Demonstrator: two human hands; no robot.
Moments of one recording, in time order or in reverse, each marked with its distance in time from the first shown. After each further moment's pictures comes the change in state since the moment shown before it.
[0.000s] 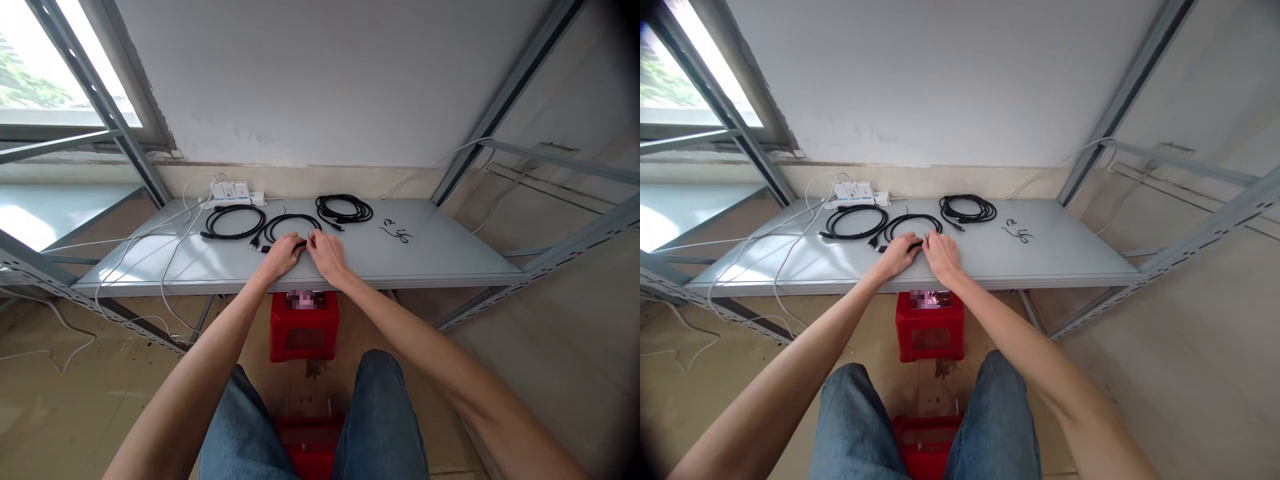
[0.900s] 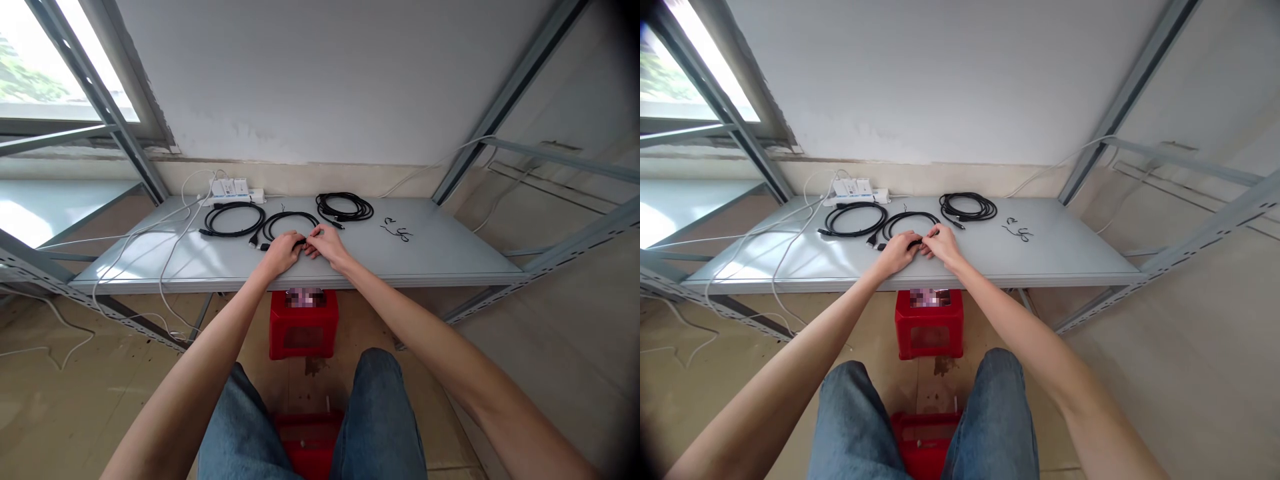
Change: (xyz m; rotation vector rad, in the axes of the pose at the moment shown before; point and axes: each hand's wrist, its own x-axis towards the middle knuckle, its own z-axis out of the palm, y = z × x) left_hand 0.001 -0.002 0.002 -0.002 -0.006 -0.020; right_hand 0.019 0.008 0.002 1.105 -0.248 0.371
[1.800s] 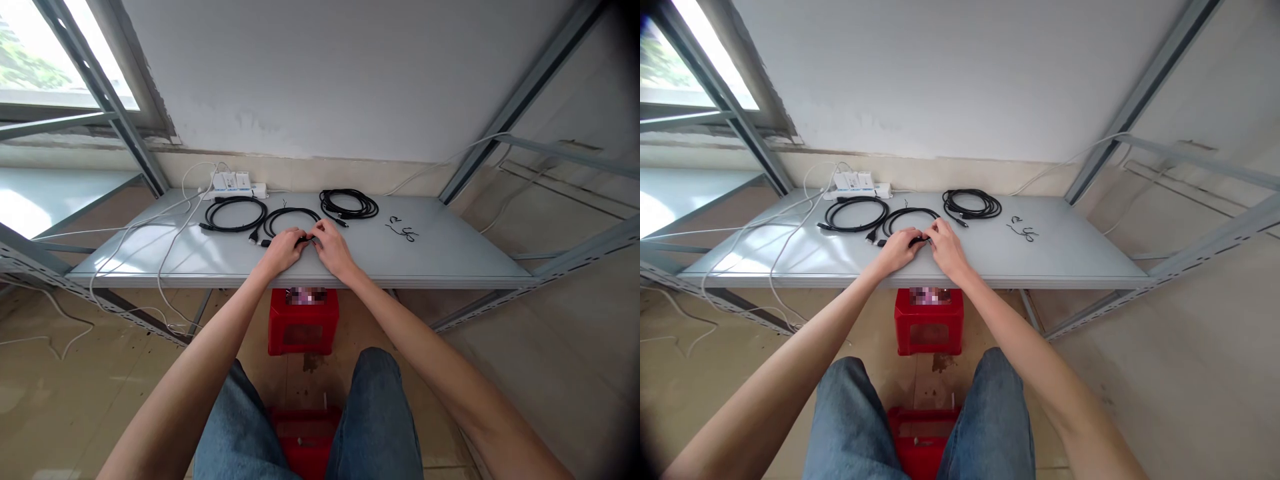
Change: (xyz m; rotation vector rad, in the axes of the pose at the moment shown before) left_hand -0.002 -0.002 0.003 0.026 0.030 -0.030; right_hand -0.010 0.020 -0.019 -0.872 0.036 -0.760
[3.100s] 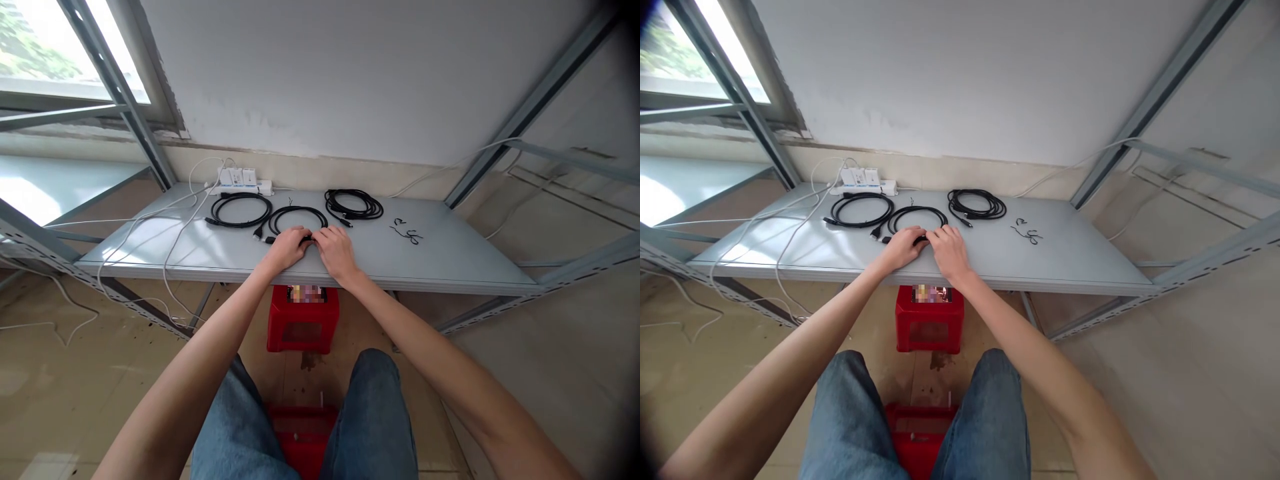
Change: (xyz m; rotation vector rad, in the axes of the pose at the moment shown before) left_hand -0.001 0.004 -0.002 0.003 -0.012 -0.004; right_hand -0.005 -0.016 -0.003 -0.395 -0.096 -0.051
